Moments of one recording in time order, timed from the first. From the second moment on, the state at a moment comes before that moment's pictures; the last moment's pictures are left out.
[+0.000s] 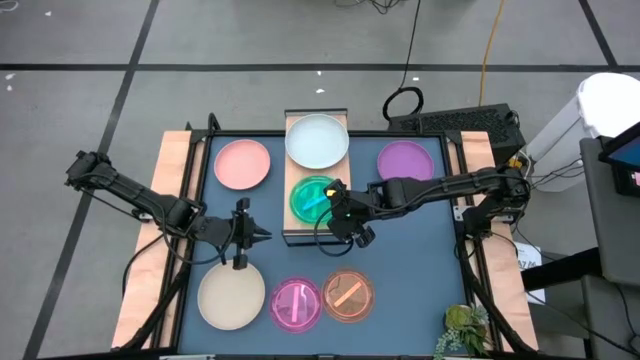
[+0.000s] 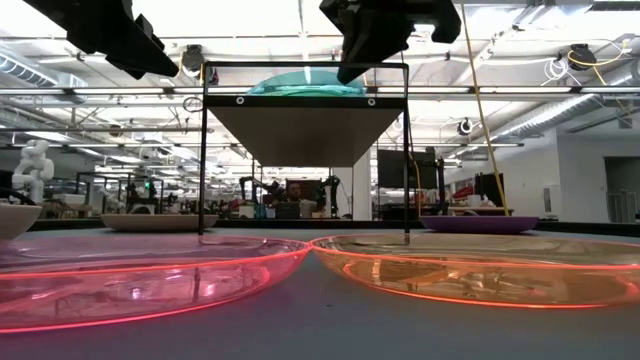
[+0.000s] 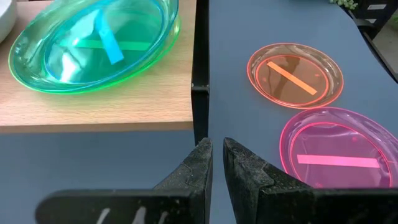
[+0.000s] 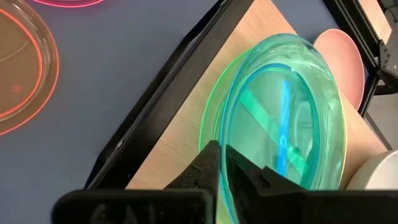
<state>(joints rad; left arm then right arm) -0.42 0.96 0.63 -0.29 -0.37 -0.22 0.10 1.68 1.48 -0.78 0.16 -0.67</state>
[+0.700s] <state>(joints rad) -0.47 0.96 0.63 -0.29 -0.37 -0.28 0.22 1.53 1.48 -0.82 0.21 -0.30</state>
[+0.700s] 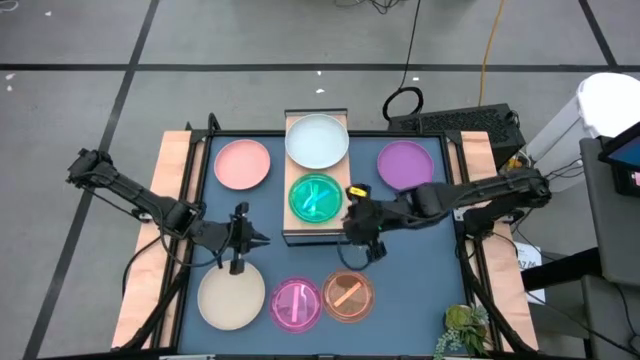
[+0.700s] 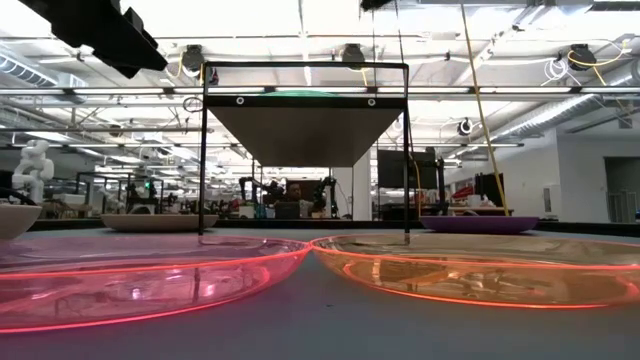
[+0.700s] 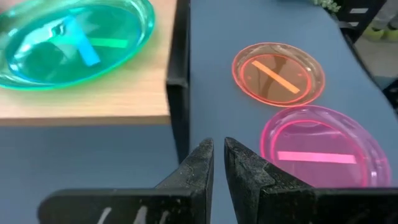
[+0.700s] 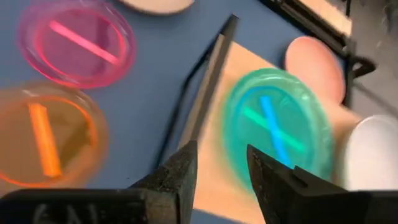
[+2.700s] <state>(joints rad) -0.54 1.33 0.61 -0.69 -0.02 -0.56 0.55 1.54 1.26 -0.68 0.39 0.03</state>
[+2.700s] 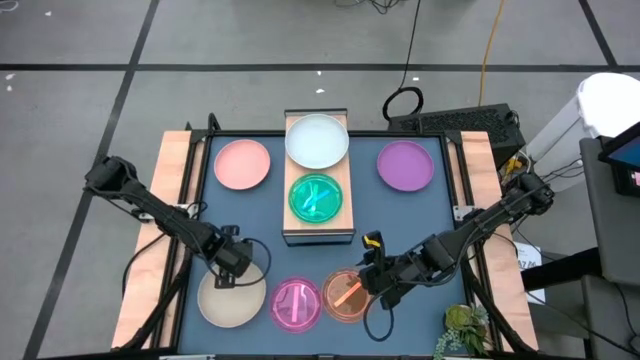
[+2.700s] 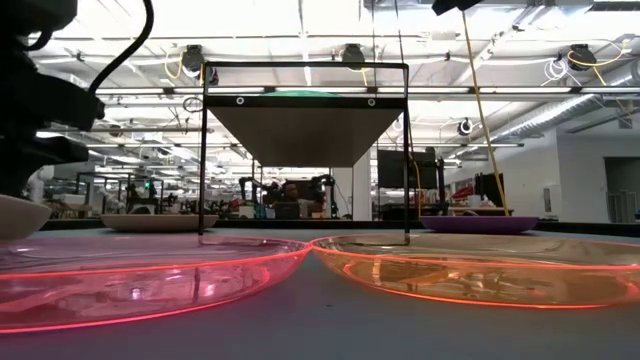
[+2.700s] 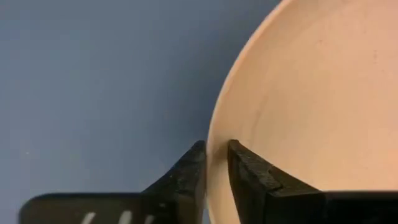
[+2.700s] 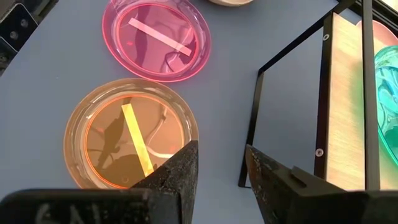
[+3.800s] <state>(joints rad) -0.49 1.33 1.13 -1.08 0.00 -0.54 0.54 1.54 1.26 -0.57 0.40 -0.09</state>
